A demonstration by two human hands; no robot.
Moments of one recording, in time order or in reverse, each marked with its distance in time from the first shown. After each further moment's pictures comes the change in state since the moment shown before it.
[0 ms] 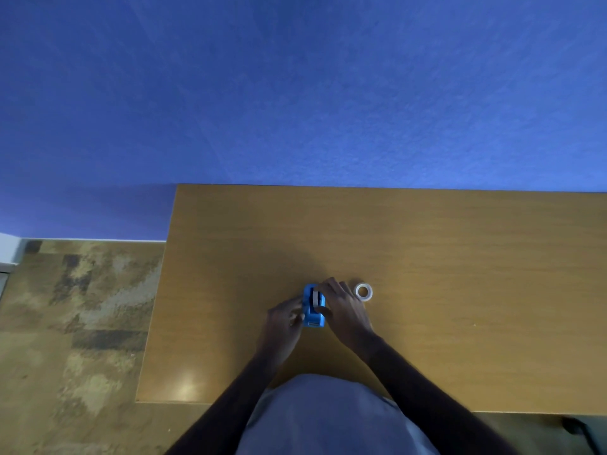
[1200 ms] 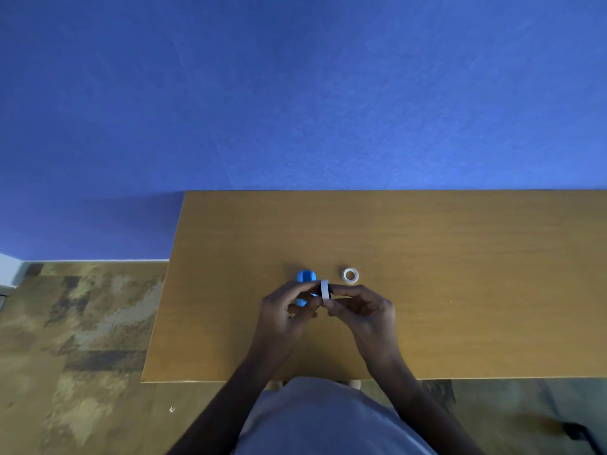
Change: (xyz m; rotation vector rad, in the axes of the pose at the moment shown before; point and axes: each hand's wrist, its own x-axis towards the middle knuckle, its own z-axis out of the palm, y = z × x) left_hand -0.116 0.113 -0.046 -0.373 0.102 0.287; right_hand -0.155 -0.075 -0.074 1.198 0.471 0.056
